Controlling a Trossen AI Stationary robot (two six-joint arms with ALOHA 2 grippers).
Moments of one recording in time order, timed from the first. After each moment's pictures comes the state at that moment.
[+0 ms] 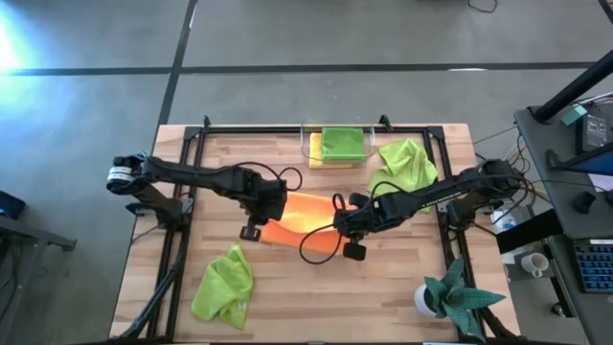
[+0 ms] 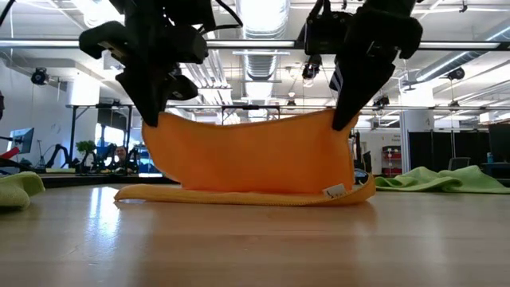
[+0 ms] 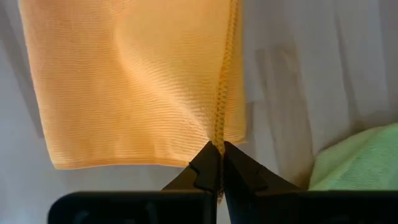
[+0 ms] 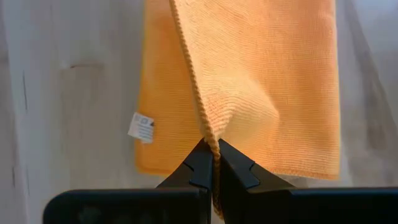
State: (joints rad) left arm 0.02 1.51 1.13 -0.93 0.14 0.24; right arm 0.22 1.64 1.13 -0.66 0.15 0.33
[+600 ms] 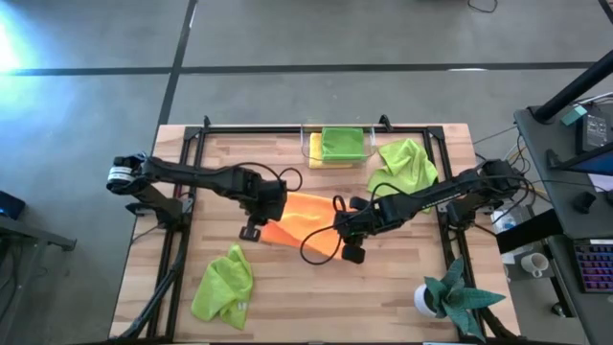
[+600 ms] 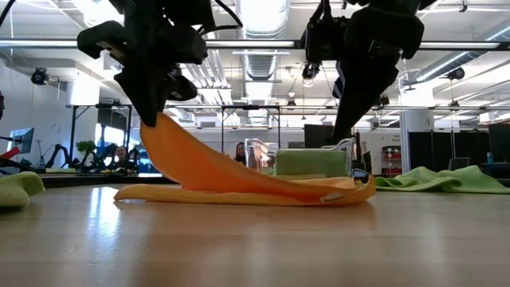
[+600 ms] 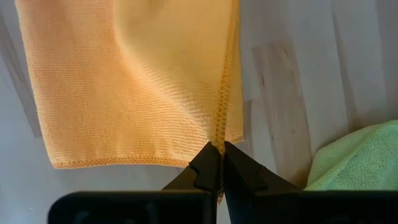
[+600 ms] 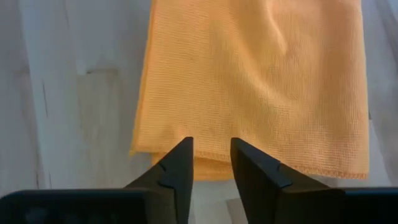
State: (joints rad) left arm 0.01 1.52 1.13 -0.93 0.14 0.24; right arm 0.22 1.64 1.09 -0.59 0.10 0.40
